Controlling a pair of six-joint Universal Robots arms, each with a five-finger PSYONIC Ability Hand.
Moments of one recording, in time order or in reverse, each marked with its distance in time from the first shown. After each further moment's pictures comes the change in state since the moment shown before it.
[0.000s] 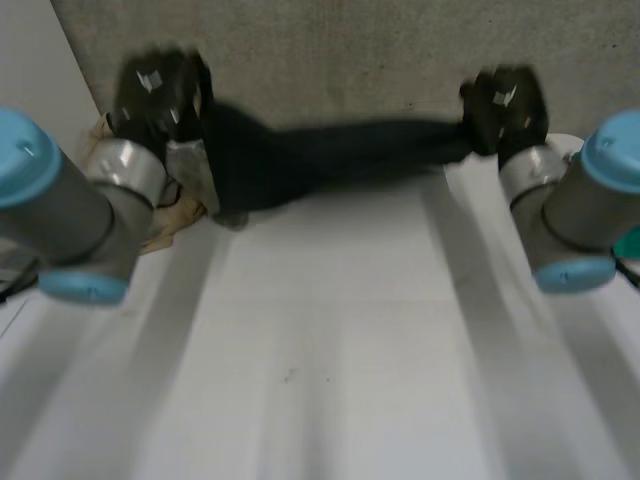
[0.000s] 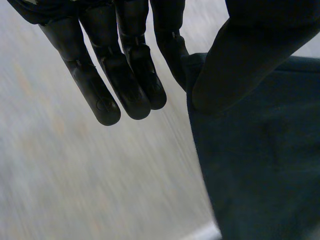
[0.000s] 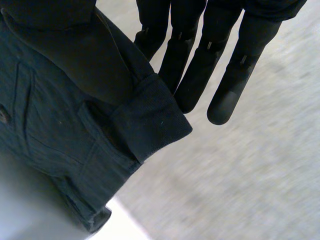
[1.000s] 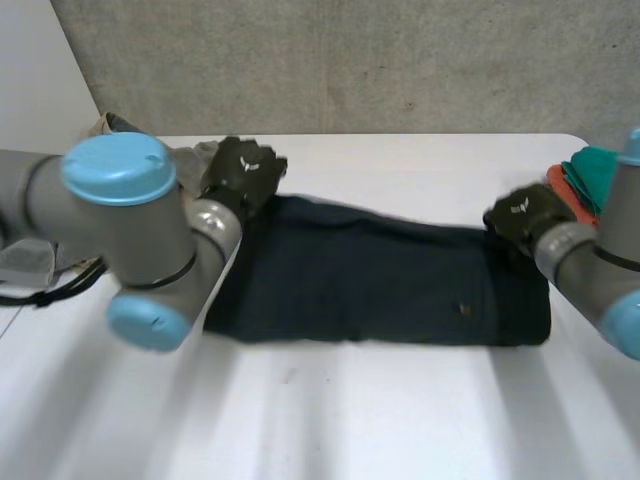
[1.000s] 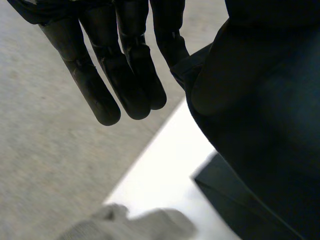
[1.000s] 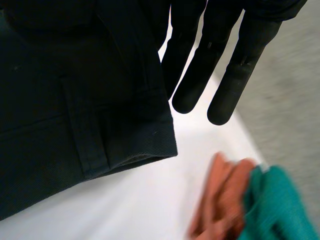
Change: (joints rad) left arm -0.174 -0.212 0.236 -0.321 -0.077 0.459; right arm -0.062 -0.099 0.114 0.531 0.055 -0.325; left_hand 0.000 0.000 0.000 0.003 0.000; right_hand 0.000 0.005 0.003 0.000 0.000
